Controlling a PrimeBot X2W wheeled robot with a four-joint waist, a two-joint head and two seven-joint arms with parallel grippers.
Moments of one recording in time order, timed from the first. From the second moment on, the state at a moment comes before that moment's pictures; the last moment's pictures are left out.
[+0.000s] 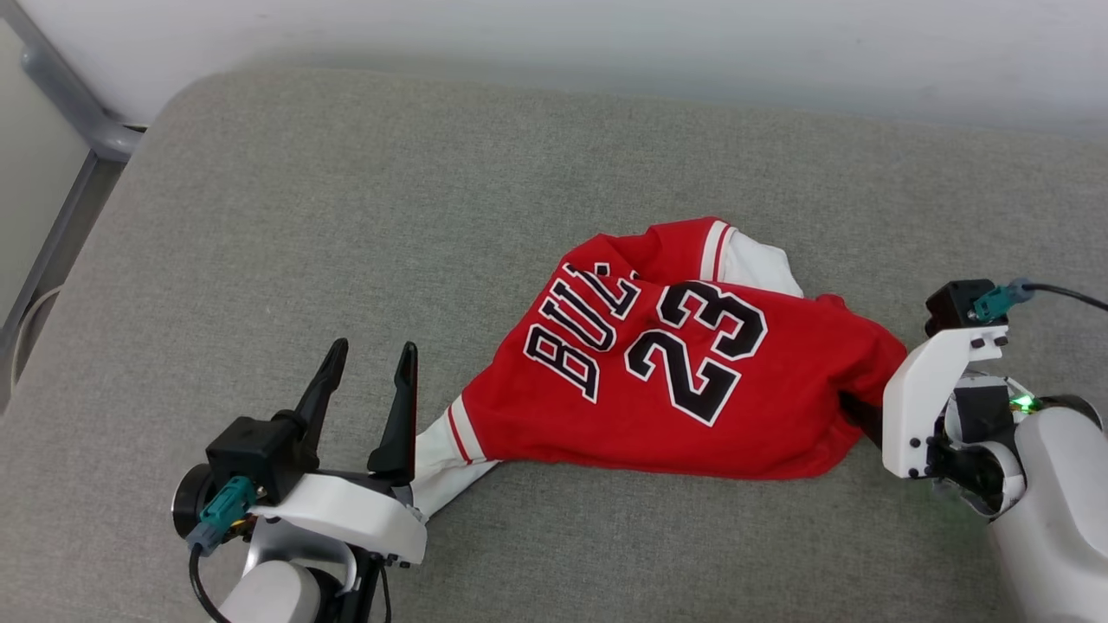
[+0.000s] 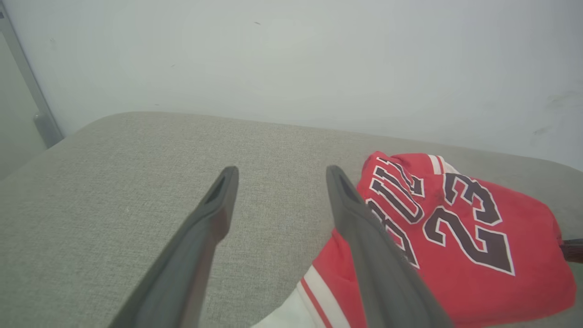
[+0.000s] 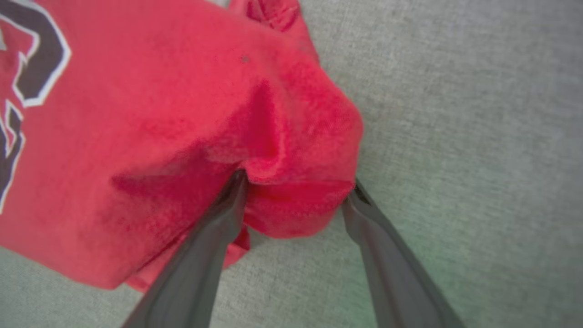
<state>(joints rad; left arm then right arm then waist) -0.17 0.34 -0.40 0.02 -0.53 0.18 -0.23 -0.49 -0.25 0.12 0.53 0.39 0.13 0.66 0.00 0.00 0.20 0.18</state>
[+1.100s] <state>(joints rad) -0.07 0.39 -0.40 0.03 -0.54 0.21 -0.19 0.14 -0.21 -0.07 -0.25 0.40 0.13 0.87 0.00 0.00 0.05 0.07</state>
